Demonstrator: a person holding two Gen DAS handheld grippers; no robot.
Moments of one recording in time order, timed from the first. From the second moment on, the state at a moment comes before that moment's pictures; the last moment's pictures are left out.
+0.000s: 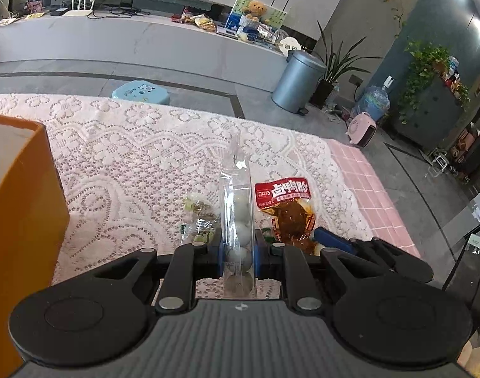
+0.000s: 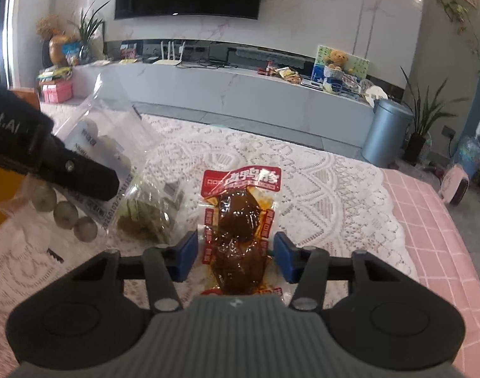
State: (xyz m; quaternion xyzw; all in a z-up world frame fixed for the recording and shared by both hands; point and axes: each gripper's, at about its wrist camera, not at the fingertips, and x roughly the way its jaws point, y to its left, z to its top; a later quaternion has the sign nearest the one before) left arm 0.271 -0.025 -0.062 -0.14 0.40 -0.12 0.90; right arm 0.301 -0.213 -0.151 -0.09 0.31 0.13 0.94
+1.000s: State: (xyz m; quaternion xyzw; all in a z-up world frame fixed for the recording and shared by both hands) left arm 0.229 -0.008 -0.034 -0.14 0.38 -0.12 0.91; right arm 0.261 -0.230 -0.124 -0.09 0.29 0.06 0.95
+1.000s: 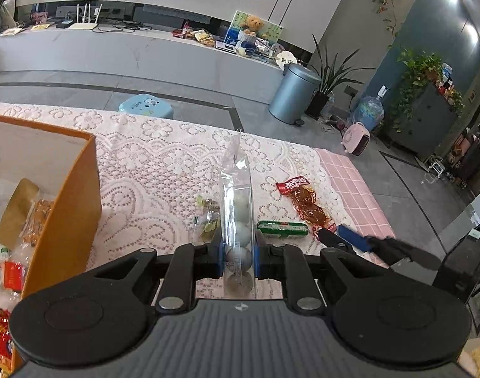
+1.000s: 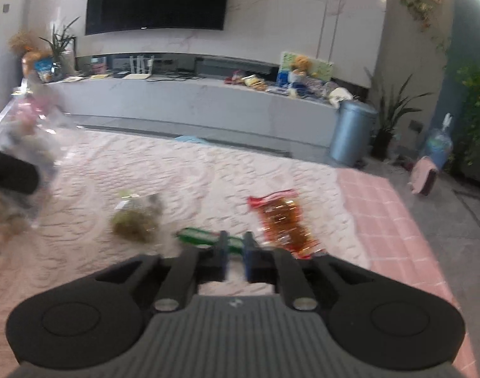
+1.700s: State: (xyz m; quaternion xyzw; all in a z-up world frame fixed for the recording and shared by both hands) left arm 0.259 0.008 -0.065 -0.13 0.38 -0.07 0.91; right arm 0.300 -0.212 -0.144 -0.08 0.29 0.18 0.94
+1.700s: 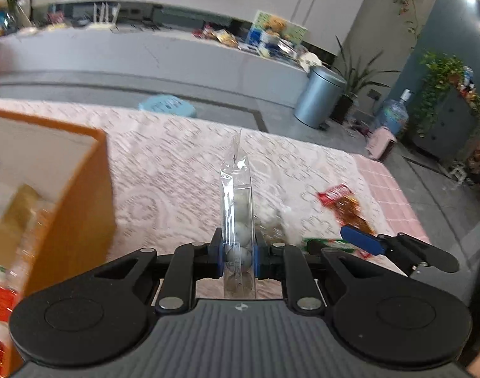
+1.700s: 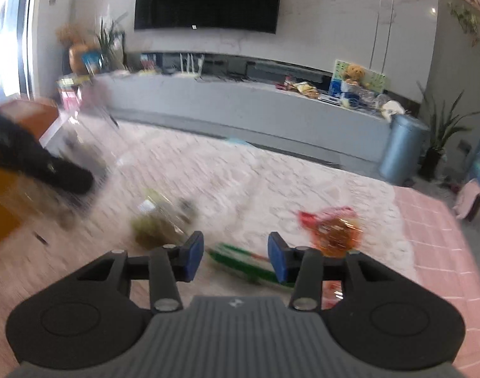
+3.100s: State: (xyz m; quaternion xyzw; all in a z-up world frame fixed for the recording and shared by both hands) left arm 0.220 0.044 -0.007 -0.15 0.33 -0.08 0.93; right arm 0.249 -0.158 -0.087 0.04 0.29 0.15 0.94
